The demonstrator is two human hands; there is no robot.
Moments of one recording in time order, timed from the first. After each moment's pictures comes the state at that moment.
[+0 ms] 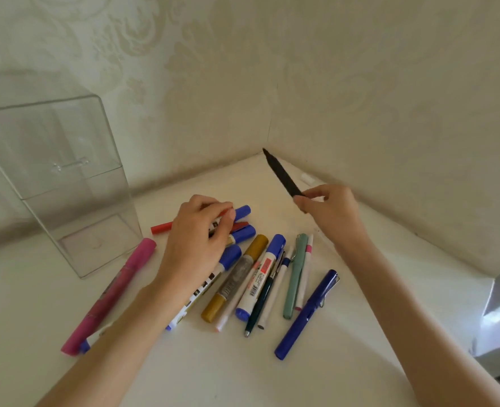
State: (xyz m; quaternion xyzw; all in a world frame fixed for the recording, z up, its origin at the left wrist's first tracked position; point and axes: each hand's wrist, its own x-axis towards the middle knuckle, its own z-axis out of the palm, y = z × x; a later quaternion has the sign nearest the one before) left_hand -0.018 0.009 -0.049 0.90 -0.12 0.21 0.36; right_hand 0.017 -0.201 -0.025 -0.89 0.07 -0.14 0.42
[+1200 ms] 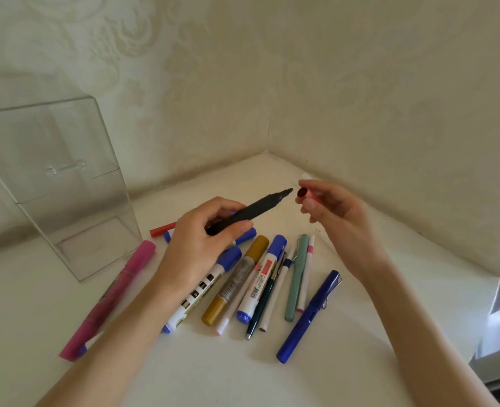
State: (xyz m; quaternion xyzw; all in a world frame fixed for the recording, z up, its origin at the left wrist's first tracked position) left_hand -0.024 0.008 -0.039 0.79 -0.17 0.10 0.58; right_hand -0.009 -0.213 -0.034 -0.75 -0.16 -0.13 0.63
